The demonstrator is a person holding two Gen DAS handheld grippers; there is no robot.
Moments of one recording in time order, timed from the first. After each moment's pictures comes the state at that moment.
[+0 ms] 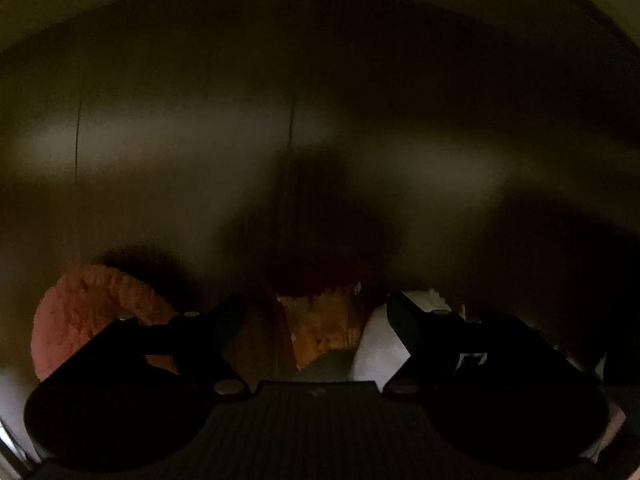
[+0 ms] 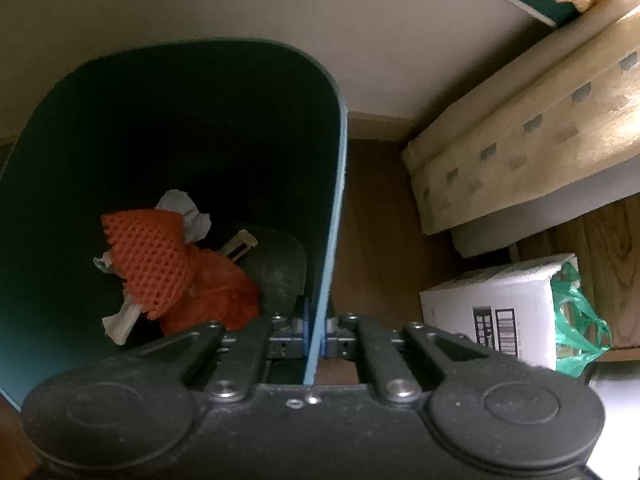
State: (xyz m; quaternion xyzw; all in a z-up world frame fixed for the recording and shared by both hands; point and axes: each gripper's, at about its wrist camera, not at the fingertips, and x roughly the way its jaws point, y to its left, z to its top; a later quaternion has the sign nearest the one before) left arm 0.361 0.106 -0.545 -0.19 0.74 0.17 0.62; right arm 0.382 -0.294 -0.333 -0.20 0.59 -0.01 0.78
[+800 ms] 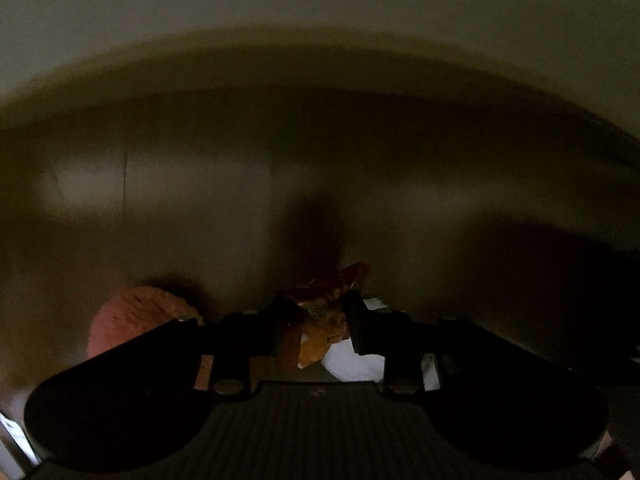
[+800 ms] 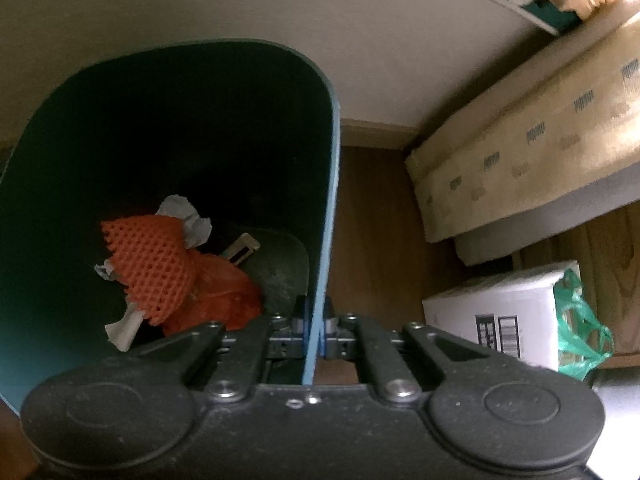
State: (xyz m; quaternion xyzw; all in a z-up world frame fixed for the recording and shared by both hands) left arm 0.383 0.091 -0.454 -0.15 0.71 0.17 0.66; right arm 0.378 -0.289 -0.331 -0.21 0.57 0.01 0.80
